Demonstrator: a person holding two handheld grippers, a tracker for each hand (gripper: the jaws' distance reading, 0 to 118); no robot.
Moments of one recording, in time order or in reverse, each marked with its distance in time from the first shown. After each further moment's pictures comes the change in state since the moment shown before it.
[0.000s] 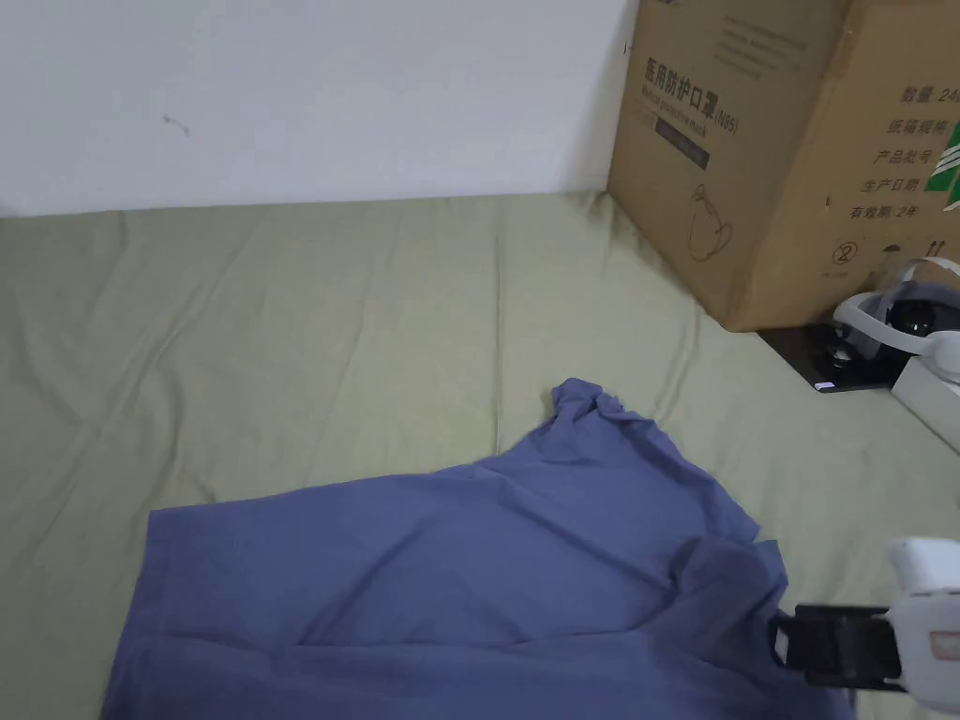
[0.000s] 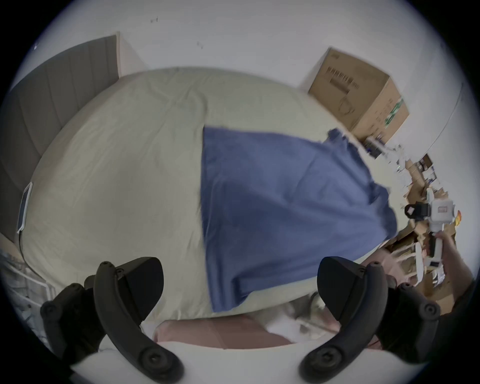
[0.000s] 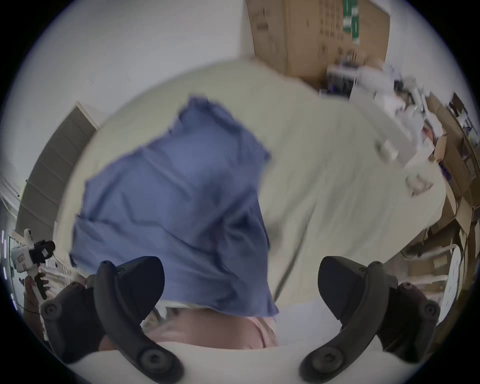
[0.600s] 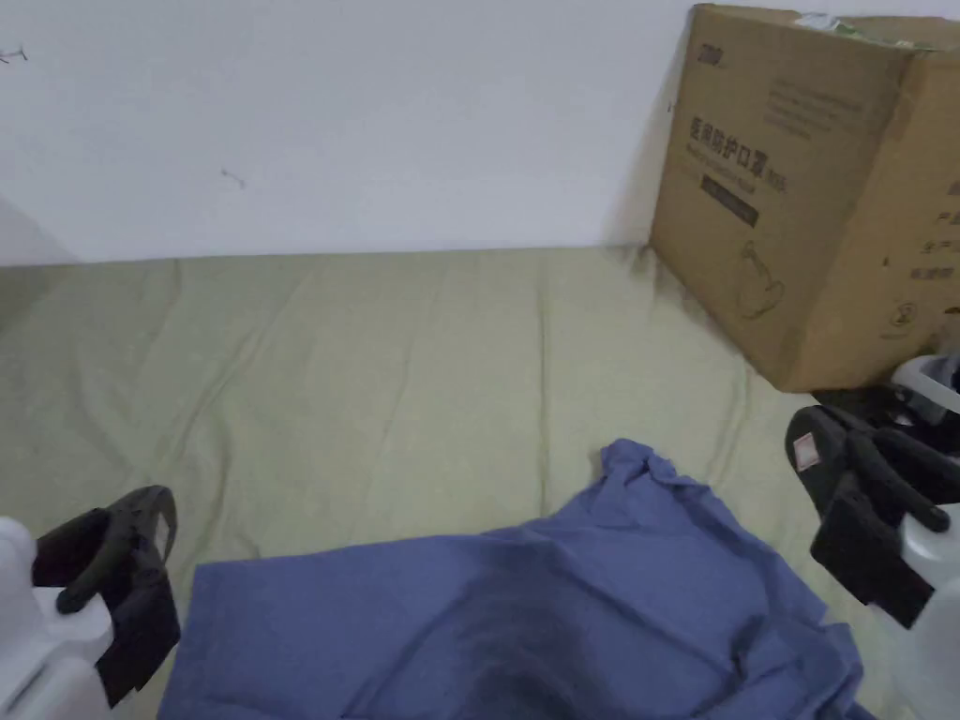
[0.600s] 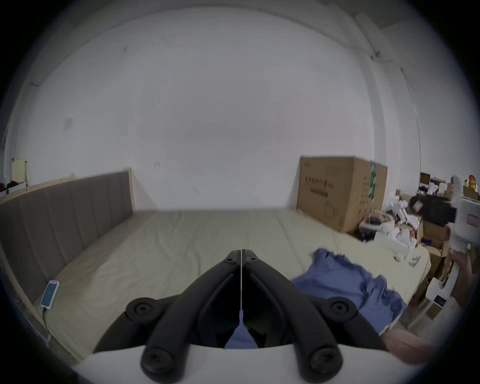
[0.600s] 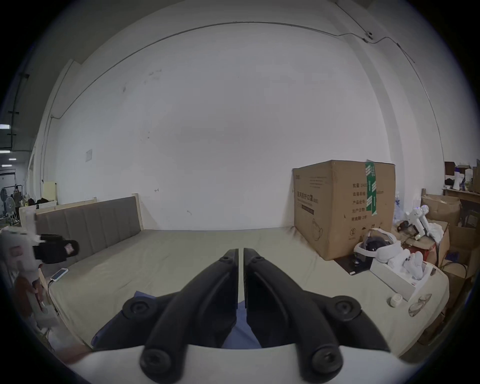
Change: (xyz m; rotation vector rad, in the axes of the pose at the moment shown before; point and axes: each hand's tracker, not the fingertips) left arm 0.094 0.071 0.048 0.655 0.124 -0.207; right arm -0.151 0.015 0.090 0.900 0.117 0.194
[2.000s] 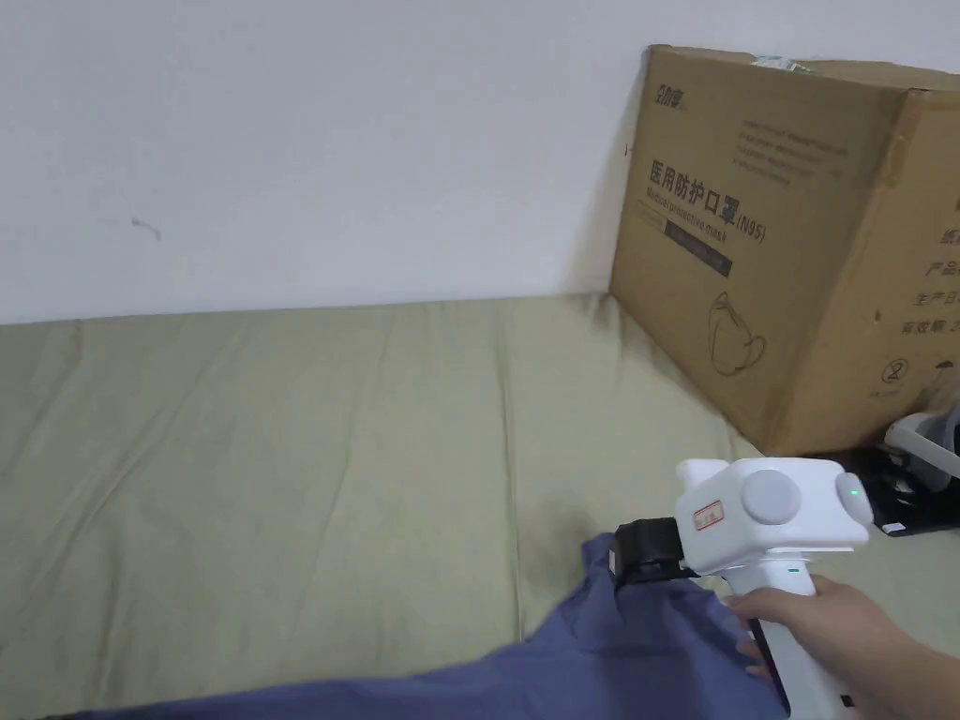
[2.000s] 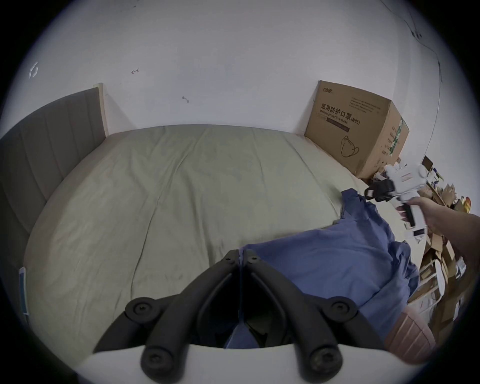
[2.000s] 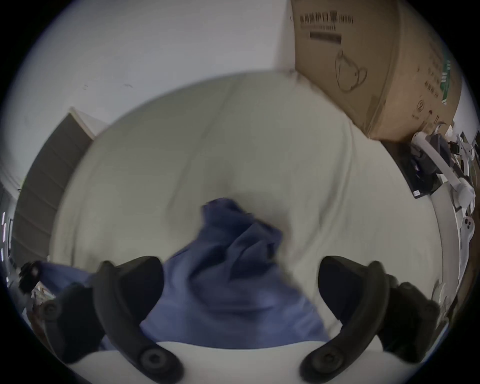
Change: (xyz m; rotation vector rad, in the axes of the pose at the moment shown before) left arm -0.080 -0.062 -0.166 -0.429 -0.100 0.085; right arm 0.127 -0.138 -0.377 -1.030 -0.065 -0.126
